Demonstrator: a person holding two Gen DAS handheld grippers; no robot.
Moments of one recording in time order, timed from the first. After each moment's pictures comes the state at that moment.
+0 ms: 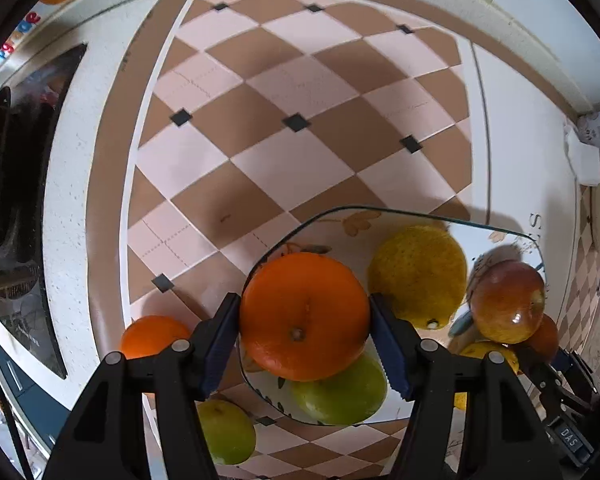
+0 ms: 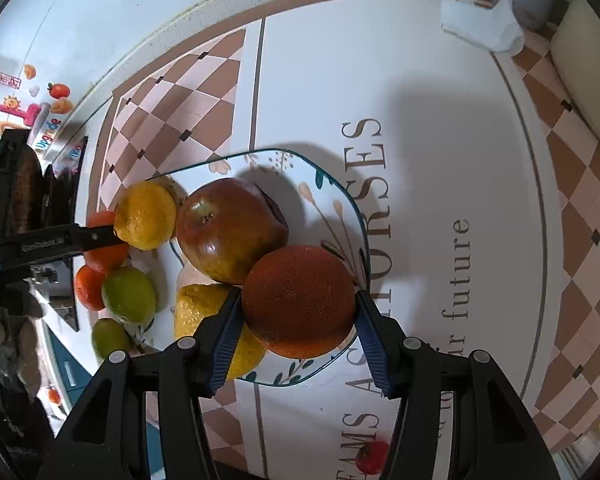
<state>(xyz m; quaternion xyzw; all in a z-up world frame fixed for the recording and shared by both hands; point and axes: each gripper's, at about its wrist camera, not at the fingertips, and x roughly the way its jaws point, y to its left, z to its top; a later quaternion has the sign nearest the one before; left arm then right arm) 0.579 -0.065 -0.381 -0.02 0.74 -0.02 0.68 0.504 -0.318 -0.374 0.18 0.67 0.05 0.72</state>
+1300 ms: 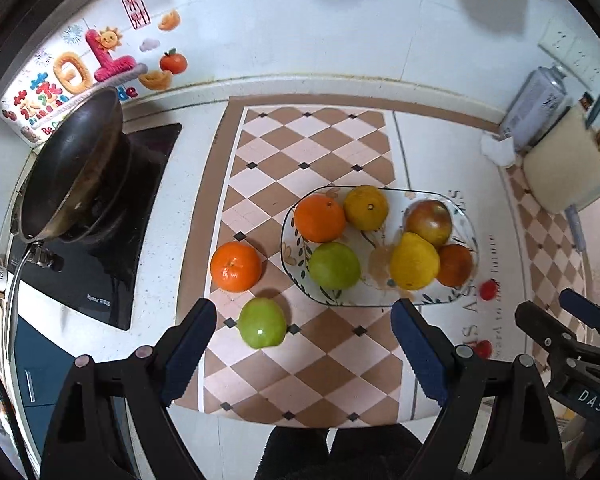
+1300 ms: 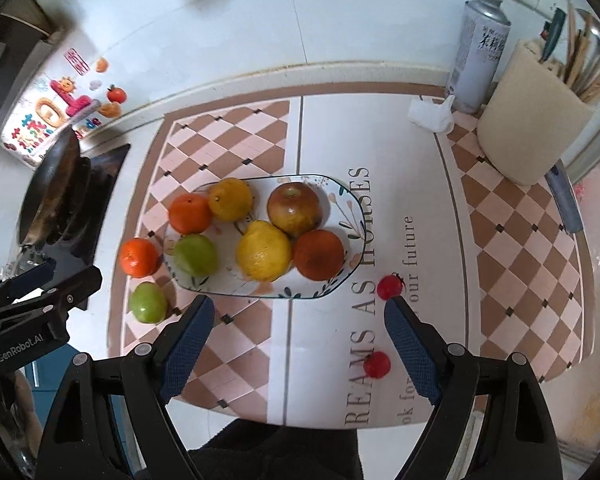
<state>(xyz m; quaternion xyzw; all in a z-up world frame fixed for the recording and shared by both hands) 0.422 -0.068 -0.213 0.03 0.58 -0.02 0.82 0.389 -0.267 -0.217 0.09 0.58 0.01 0.81</state>
